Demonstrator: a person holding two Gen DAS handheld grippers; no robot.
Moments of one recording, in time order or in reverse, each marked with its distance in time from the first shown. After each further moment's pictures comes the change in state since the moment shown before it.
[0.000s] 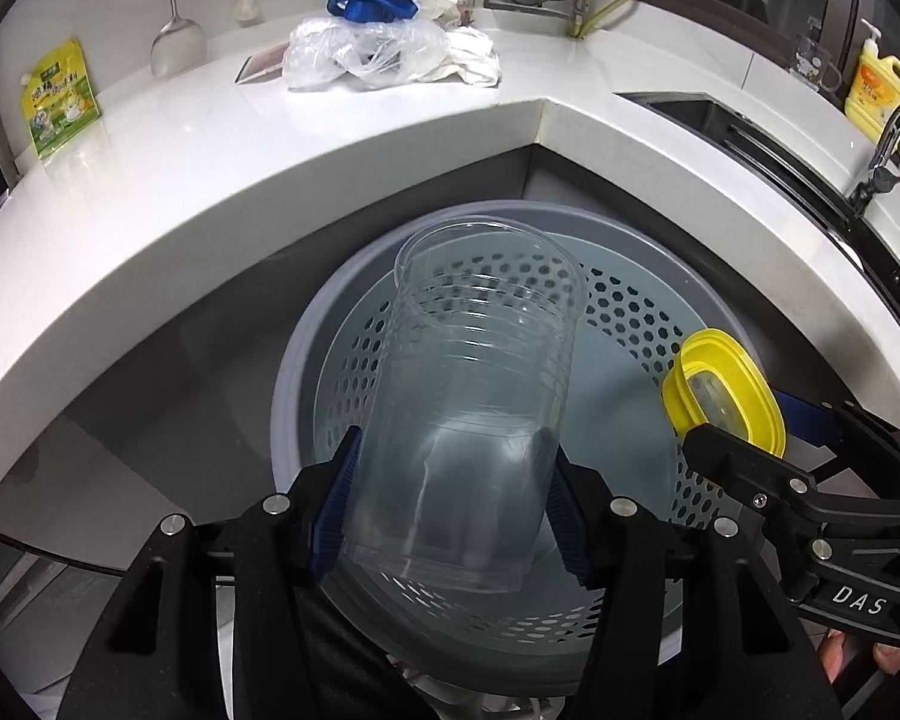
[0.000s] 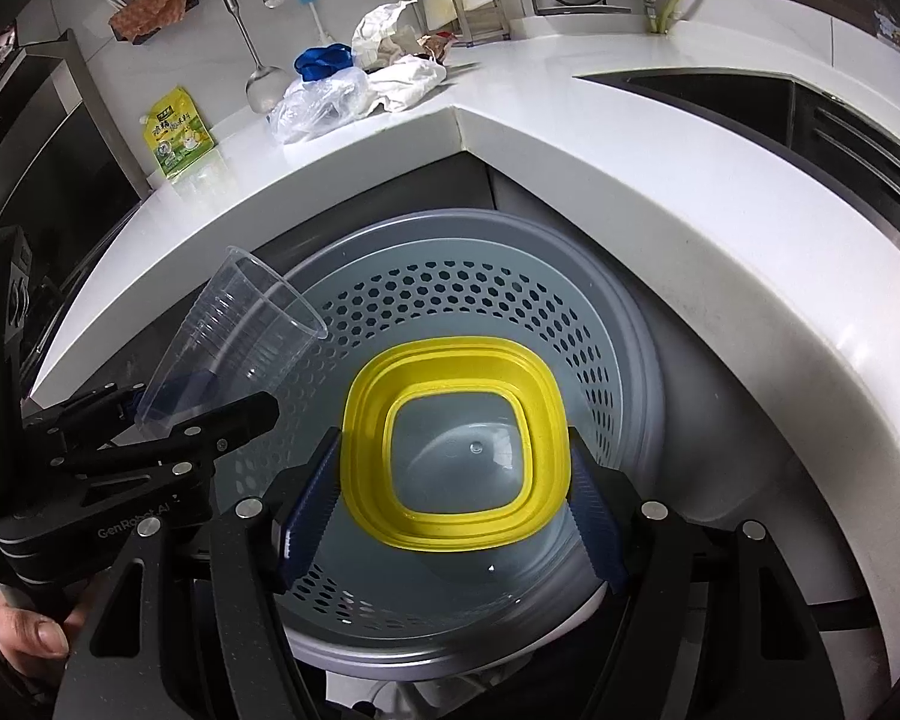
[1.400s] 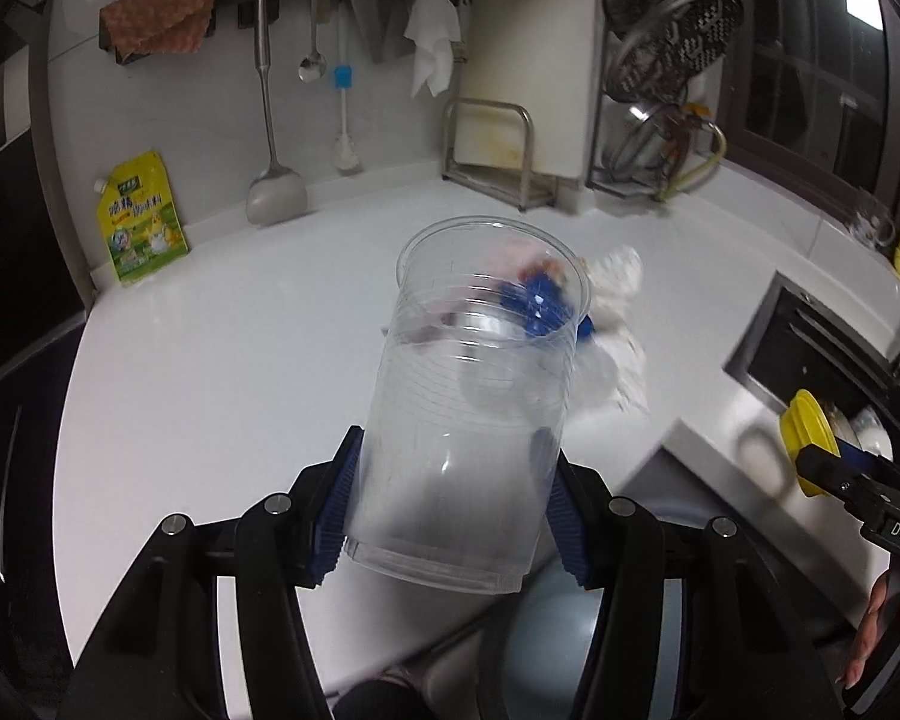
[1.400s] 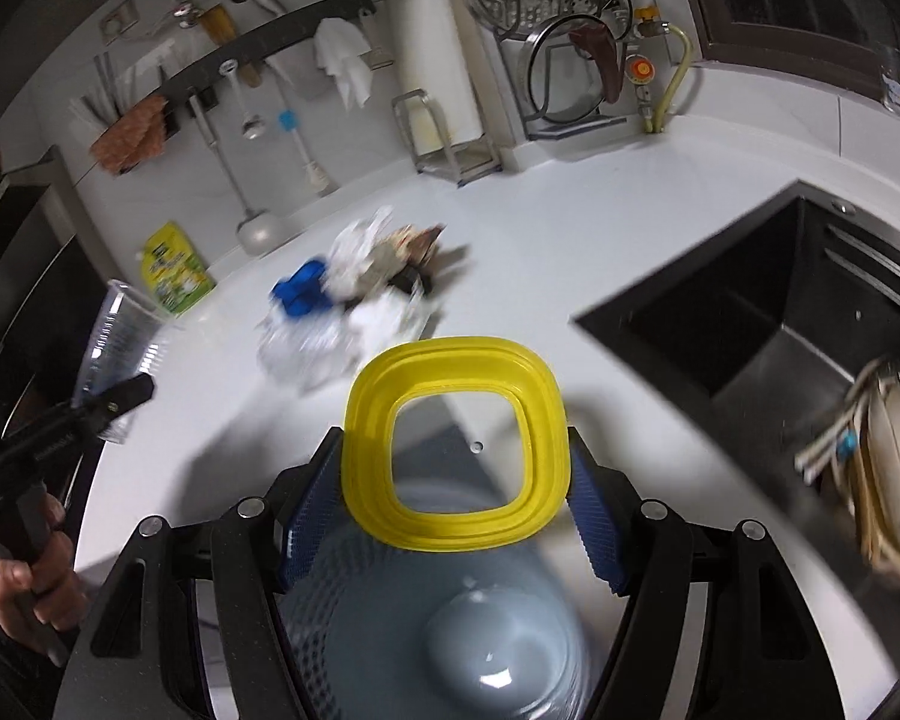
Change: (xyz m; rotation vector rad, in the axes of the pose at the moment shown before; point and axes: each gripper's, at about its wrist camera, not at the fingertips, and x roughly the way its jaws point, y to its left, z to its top) left arm -0.071 0.084 0.132 -0.060 -0.252 0.109; right arm -0.032 -0.009 0.129 0.051 -0.193 0.042
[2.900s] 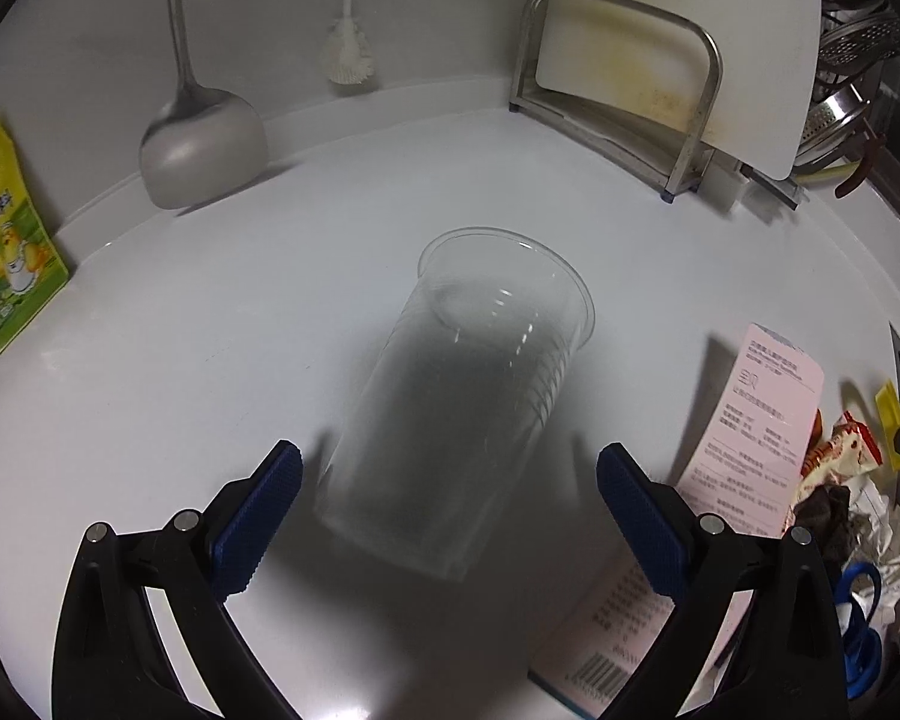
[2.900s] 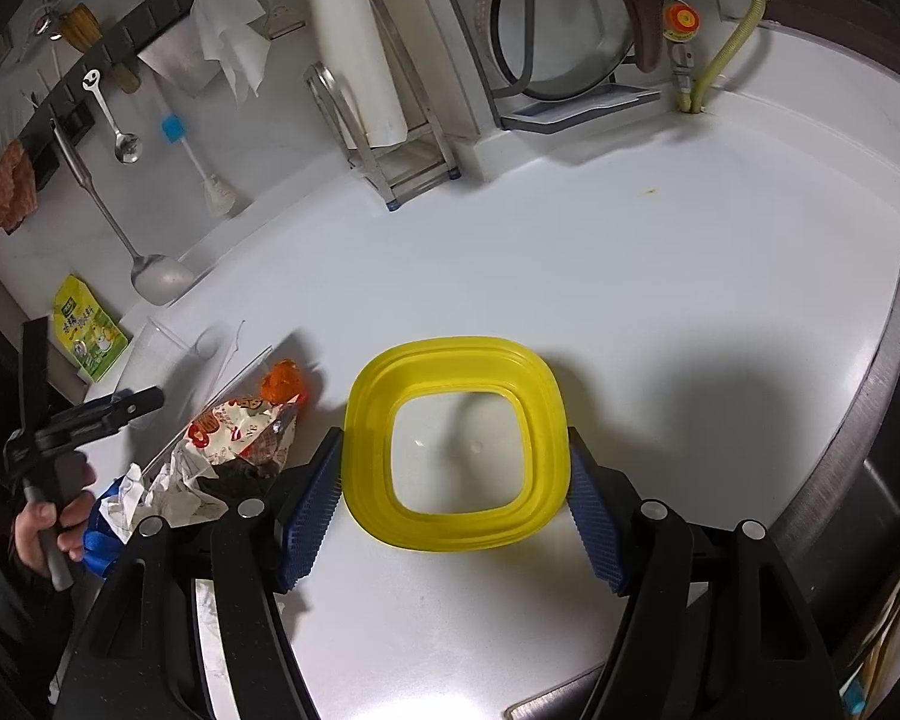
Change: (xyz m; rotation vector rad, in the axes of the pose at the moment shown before) left arm 0.254 0.099 0.151 -0.034 0.239 -0.036; right arm 0.182 -0.072 0.171 0.034 0.125 -0.015
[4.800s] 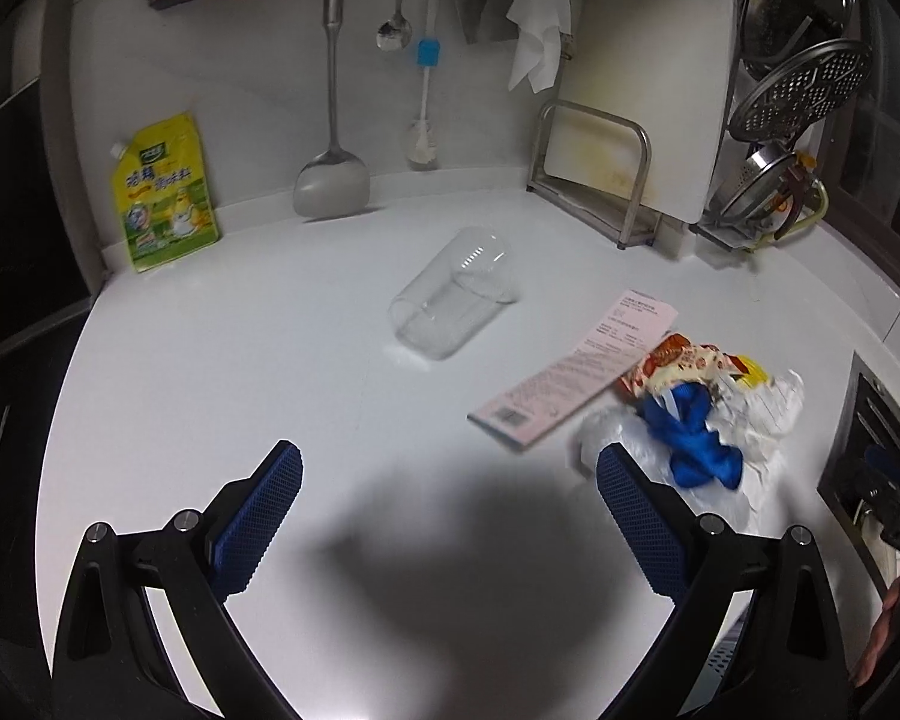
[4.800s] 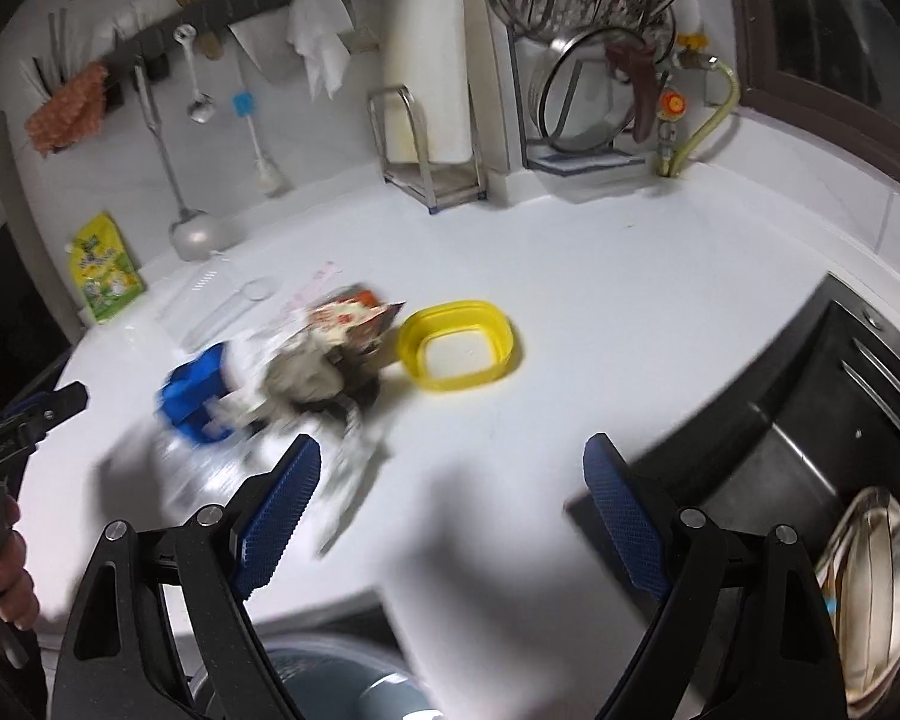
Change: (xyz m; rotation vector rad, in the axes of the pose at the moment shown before) left arm -0.144 -0.035 -0.112 -0.111 -0.217 0.105; right arm -0.073 0.063 -0.074 -0.123 -0.095 -0.133
